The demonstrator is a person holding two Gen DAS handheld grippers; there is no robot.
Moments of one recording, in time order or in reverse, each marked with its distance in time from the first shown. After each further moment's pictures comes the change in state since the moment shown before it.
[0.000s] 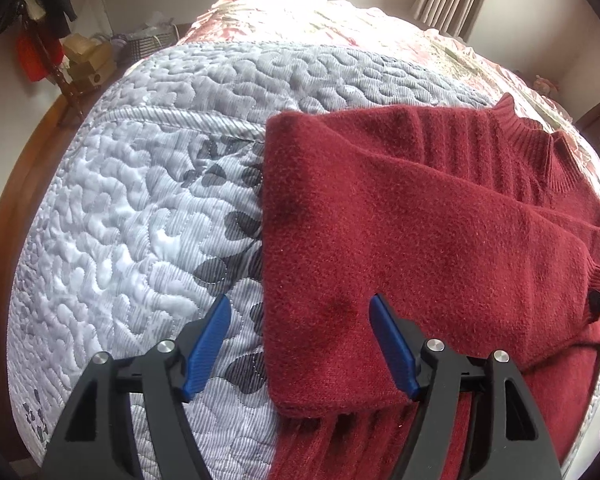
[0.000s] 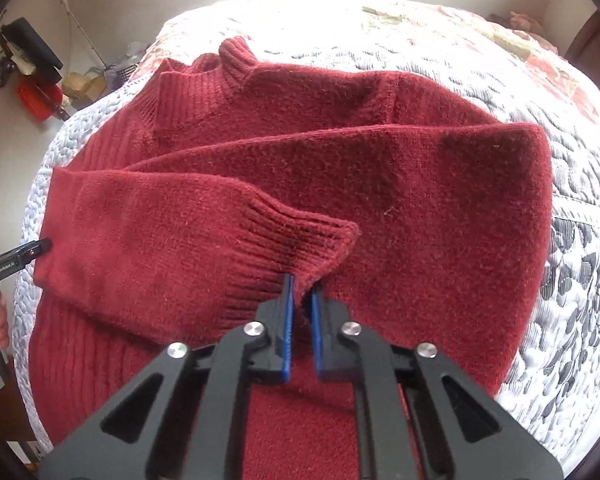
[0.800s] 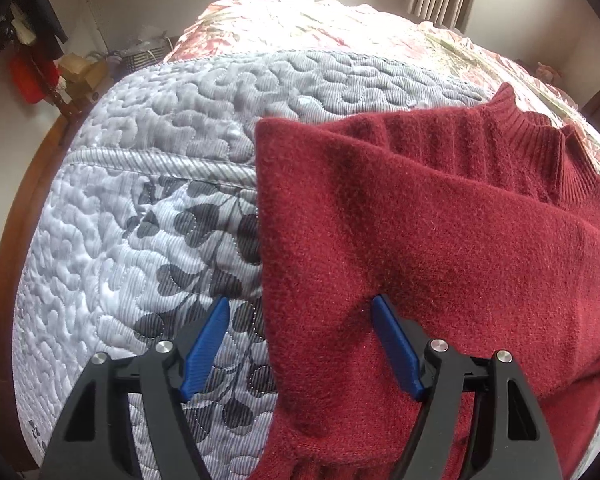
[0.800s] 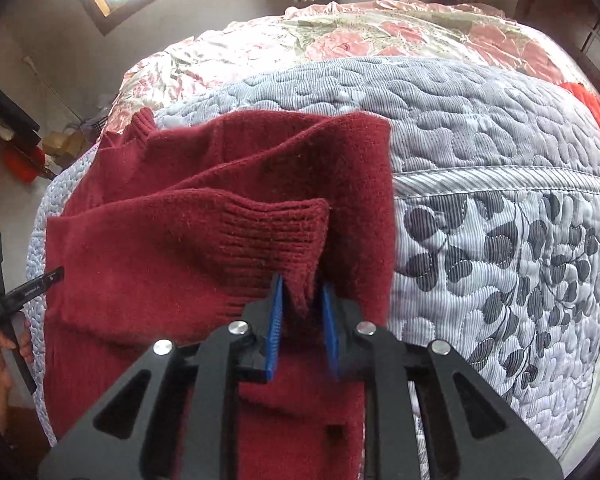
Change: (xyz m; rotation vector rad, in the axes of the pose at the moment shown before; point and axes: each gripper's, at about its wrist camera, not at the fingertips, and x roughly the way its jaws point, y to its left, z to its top) left arm 0.028 -0.044 0.033 0.053 -0.013 0.060; right arm -0.031 -0.093 -0.019 0.175 -0.063 -0.018
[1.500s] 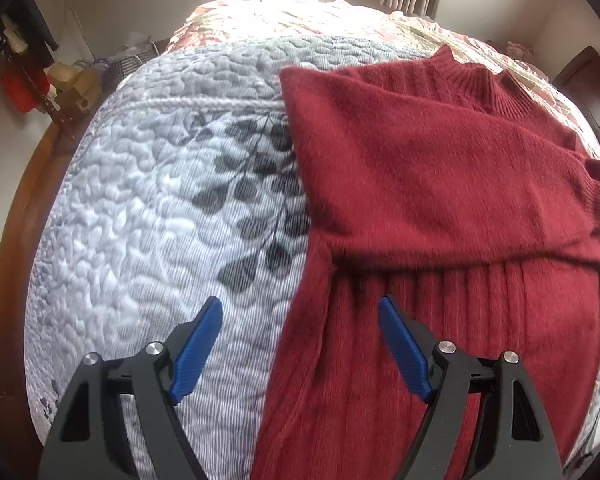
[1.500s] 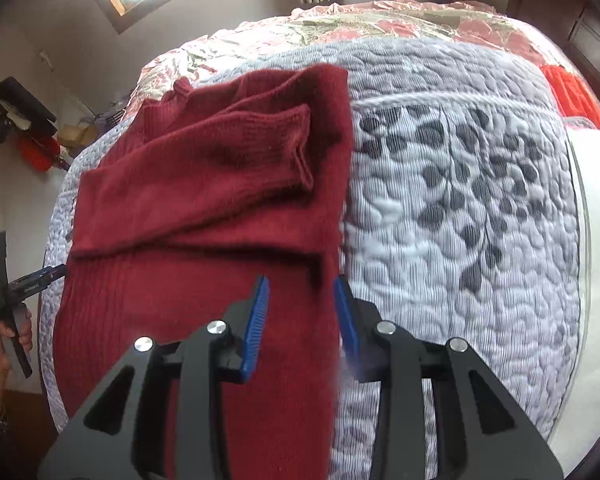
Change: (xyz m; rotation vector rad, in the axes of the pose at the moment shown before) left arm -0.071 0.030 -0.098 0.076 0.008 -0.051; right arm -0.078 -0.007 -0.105 0.002 -0.005 0.050
